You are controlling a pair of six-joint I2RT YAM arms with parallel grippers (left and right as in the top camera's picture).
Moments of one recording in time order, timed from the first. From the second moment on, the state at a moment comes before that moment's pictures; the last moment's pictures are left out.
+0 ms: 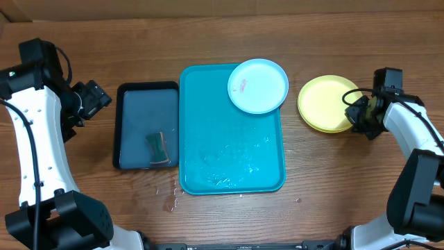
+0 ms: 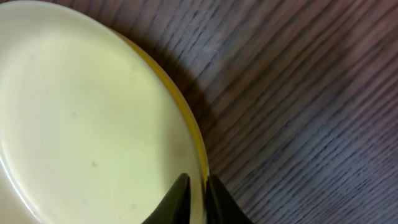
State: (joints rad) left arm 0.35 1.69 1.67 -1.37 0.00 -0.47; right arm -0.21 1.75 1.10 -0.66 0.01 0.73
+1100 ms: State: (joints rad) left arm 0.35 1.69 1.67 -1.37 0.00 -0.47; right arm -0.06 1.75 1.29 -0.77 -0.26 0.33
